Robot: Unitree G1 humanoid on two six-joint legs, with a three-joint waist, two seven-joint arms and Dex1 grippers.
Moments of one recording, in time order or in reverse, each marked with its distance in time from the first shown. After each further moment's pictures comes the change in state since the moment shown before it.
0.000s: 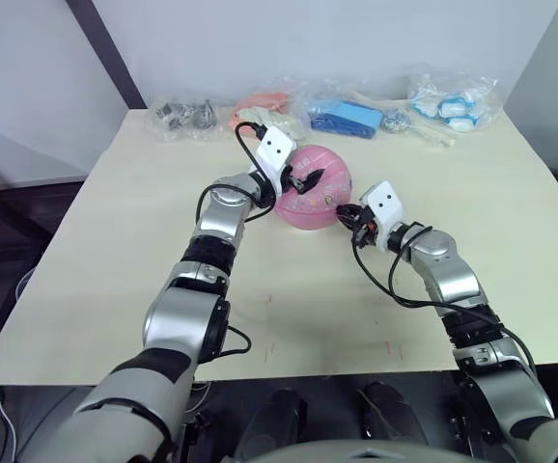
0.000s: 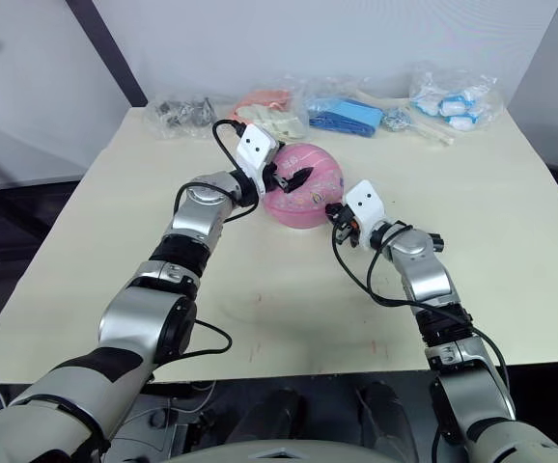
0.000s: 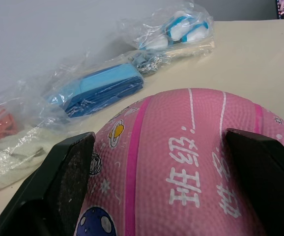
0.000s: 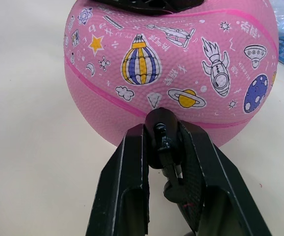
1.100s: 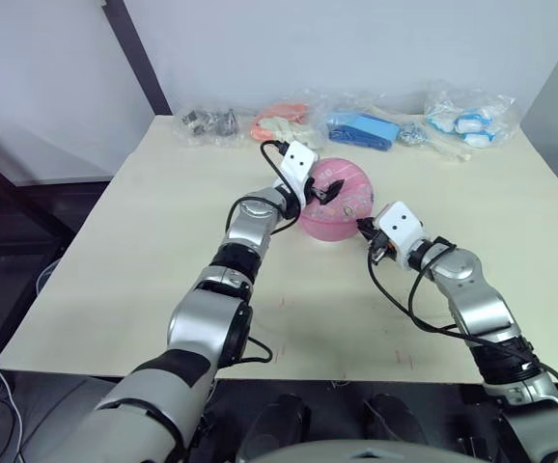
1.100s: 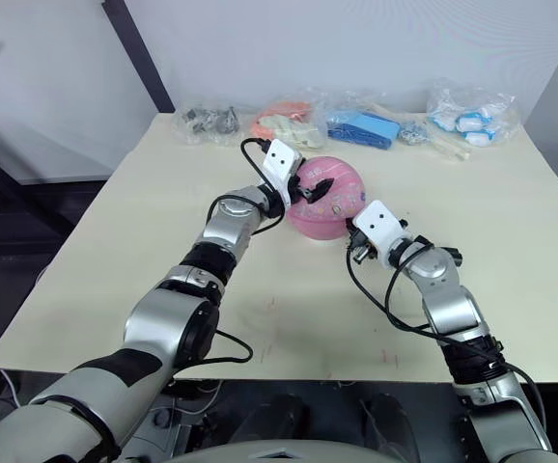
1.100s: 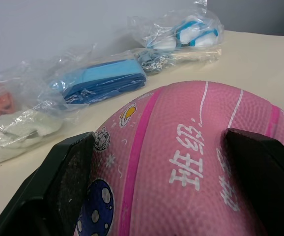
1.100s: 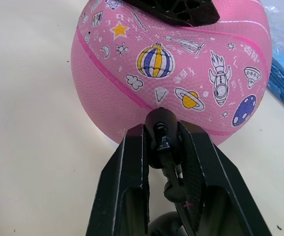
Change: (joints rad) left arm -0.002 -0.115 -0.006 0.083 -0.020 -0.002 0.093; right arm 0.172 -0.133 0.050 -0.294 -0.109 0.092 -0.047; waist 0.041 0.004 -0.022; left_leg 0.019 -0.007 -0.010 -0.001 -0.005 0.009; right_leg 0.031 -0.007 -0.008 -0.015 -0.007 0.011
